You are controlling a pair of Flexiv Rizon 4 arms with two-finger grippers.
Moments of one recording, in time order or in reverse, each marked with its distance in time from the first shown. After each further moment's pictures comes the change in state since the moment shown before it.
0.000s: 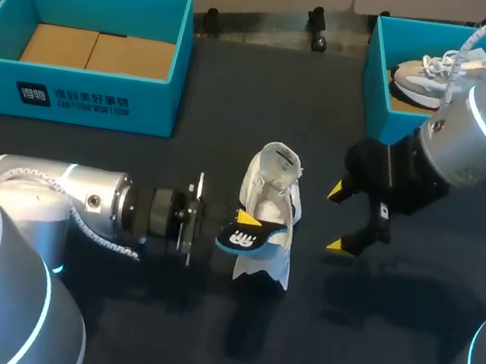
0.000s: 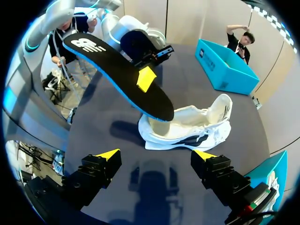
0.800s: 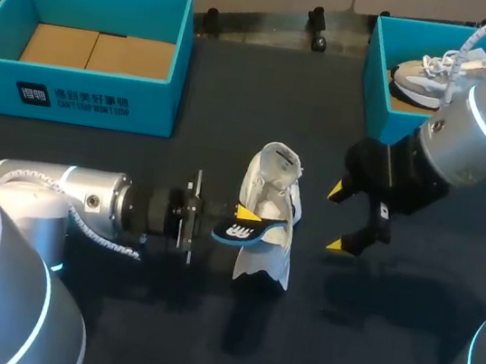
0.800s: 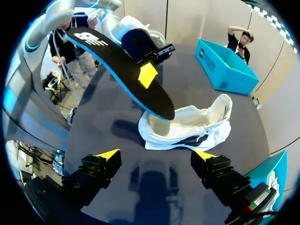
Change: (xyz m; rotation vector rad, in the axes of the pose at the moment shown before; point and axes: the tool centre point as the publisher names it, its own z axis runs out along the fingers) left arm -0.005 -0.006 0.000 0.040 -0.028 -0.015; right arm 0.000 0.000 0.000 0.000 0.000 0.000
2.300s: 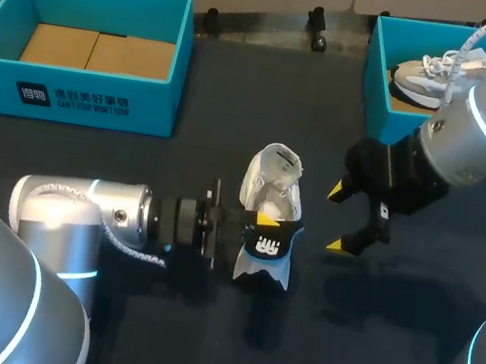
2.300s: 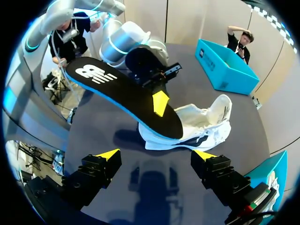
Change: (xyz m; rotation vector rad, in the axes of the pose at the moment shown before) left arm -0.001 0.052 0.024 -0.077 -0.042 0.075; right arm 0.000 0.000 0.000 0.000 0.000 0.000
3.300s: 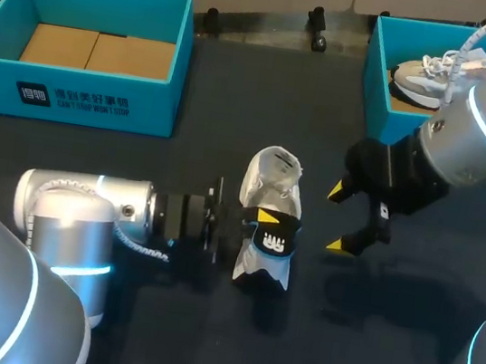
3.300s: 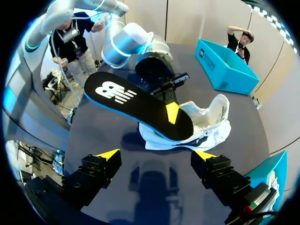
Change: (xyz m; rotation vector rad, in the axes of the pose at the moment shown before) left arm -0.003 0.041 0.000 -0.106 0.012 -0.017; right arm 0.000 0.000 0.000 0.000 0.000 0.000
